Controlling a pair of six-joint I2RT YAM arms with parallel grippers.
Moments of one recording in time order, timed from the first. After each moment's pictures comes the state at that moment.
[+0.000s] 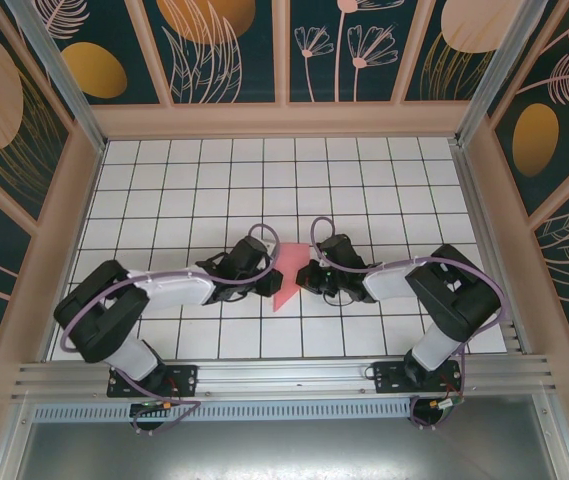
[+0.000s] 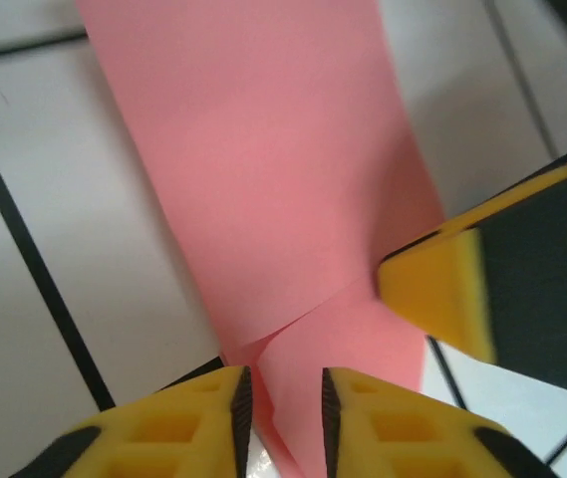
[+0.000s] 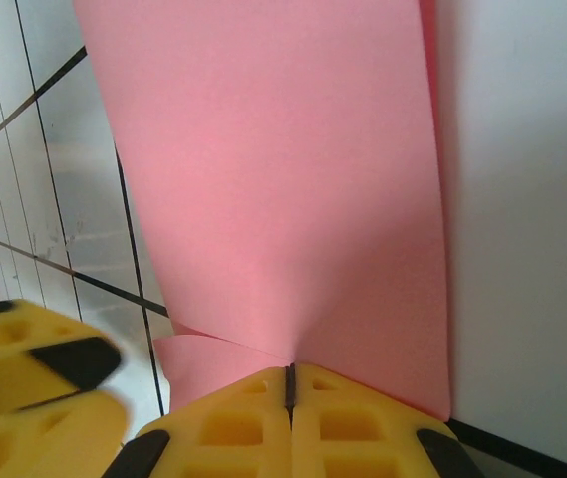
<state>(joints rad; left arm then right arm) -0.81 1.53 0.67 0.01 0.11 -0.53 0.70 1.64 0.54 0.30 -0.38 1.01</state>
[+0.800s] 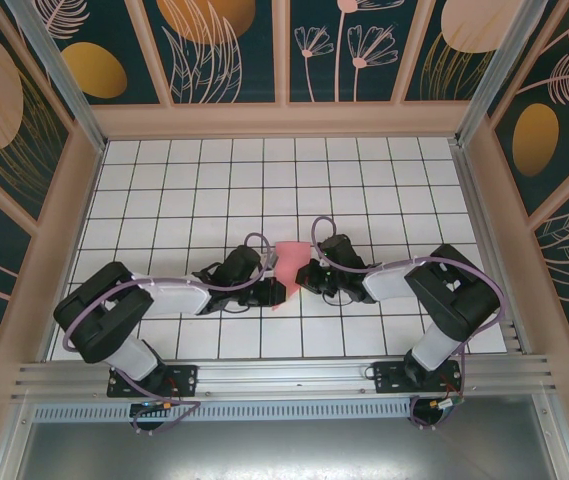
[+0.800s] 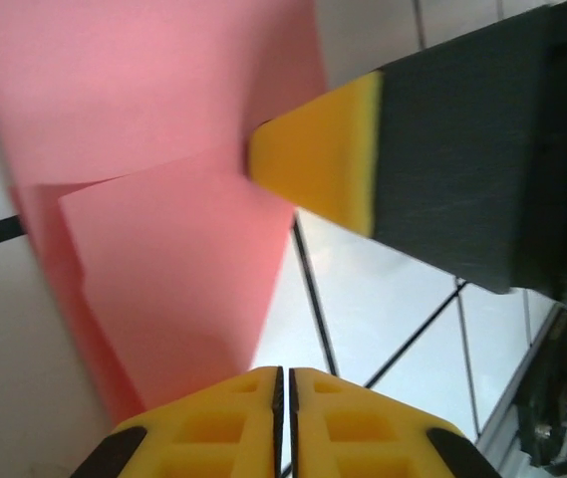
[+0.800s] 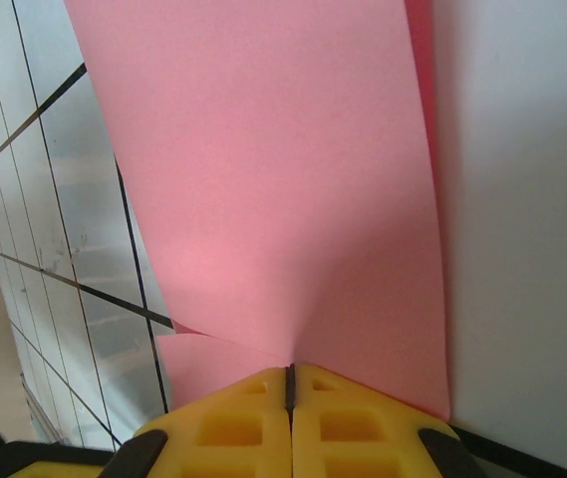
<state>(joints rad) -0.81 1.57 0.55 0.22 0.40 -0.81 0.70 1.64 0.53 0.32 -0.37 1.04</state>
